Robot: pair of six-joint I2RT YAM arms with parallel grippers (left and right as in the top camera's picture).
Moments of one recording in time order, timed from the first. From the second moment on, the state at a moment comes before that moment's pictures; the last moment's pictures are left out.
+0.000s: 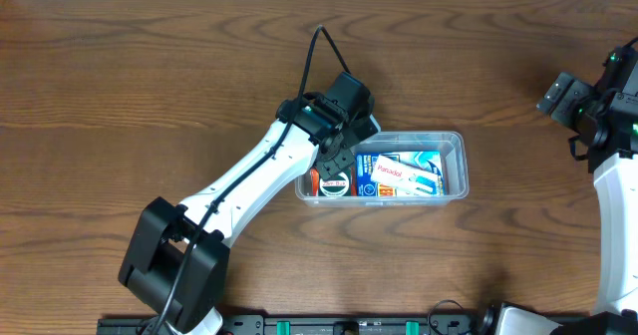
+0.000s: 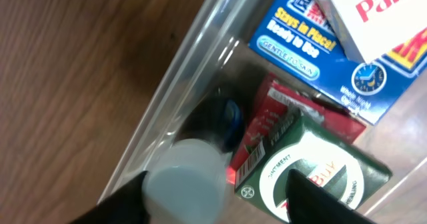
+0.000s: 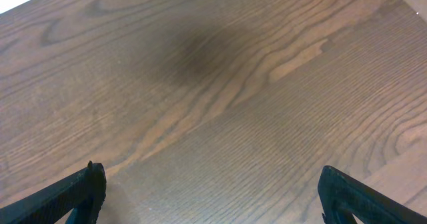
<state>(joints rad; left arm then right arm) -0.65 1.79 1.39 -0.90 -0.04 0.39 -0.28 1.39 1.23 -0.70 0.17 0.26</state>
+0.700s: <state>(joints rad) -0.65 1.59 1.39 -0.92 -0.09 0.19 -0.28 1.39 1.23 -0.70 0.17 0.26</state>
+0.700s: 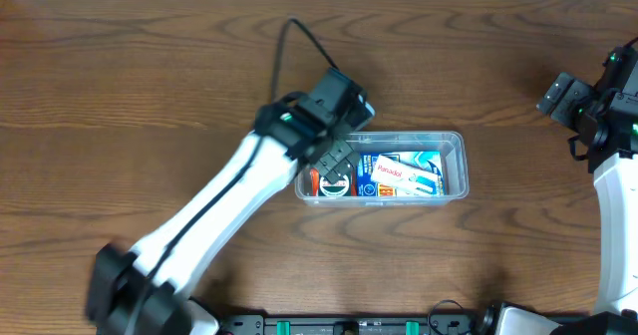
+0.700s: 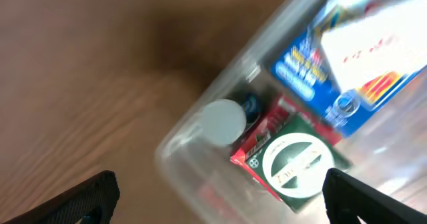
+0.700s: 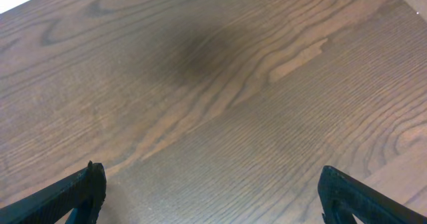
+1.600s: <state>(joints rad) -0.58 0.99 1.32 -1.31 -0.18 -0.23 -0.28 1.39 1.23 -0.70 0.17 0.26</state>
